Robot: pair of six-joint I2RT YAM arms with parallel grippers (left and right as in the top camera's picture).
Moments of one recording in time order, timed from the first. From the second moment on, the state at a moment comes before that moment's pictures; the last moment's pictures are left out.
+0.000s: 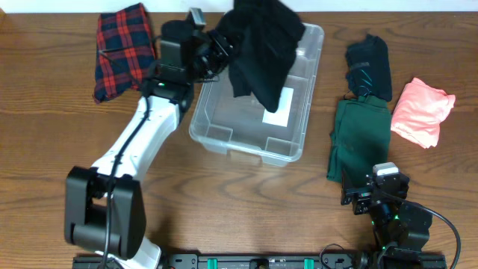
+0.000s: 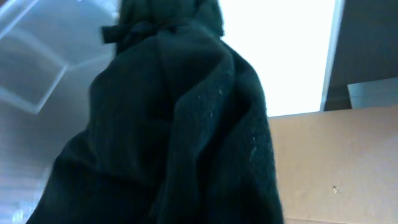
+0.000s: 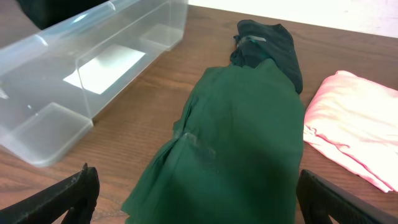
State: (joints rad) left arm -0.27 1.74 1.27 0.12 0.48 -1.10; right arm -0.13 0.02 0.15 -0.51 -0.24 -0.15
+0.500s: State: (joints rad) left arm -0.32 1.76 1.27 -0.14 0.42 -1.13; right arm -0.13 0.02 0.15 -0.51 -0.24 -0.15
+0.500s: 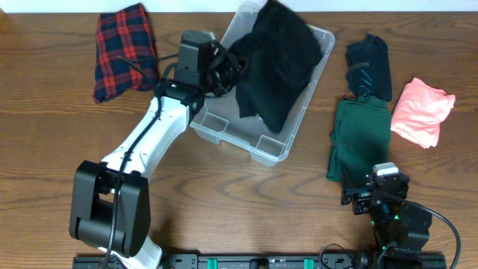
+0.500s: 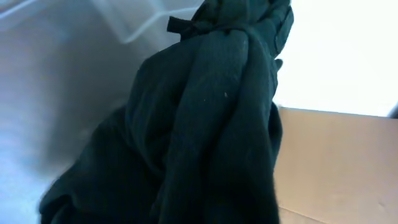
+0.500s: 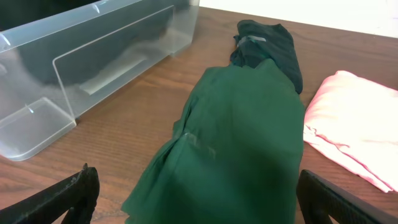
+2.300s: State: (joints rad) left arm -0.37 1.58 1.27 -0.43 0.04 -0.31; right arm -0.13 0.02 0.15 -0.51 -0.24 -0.15
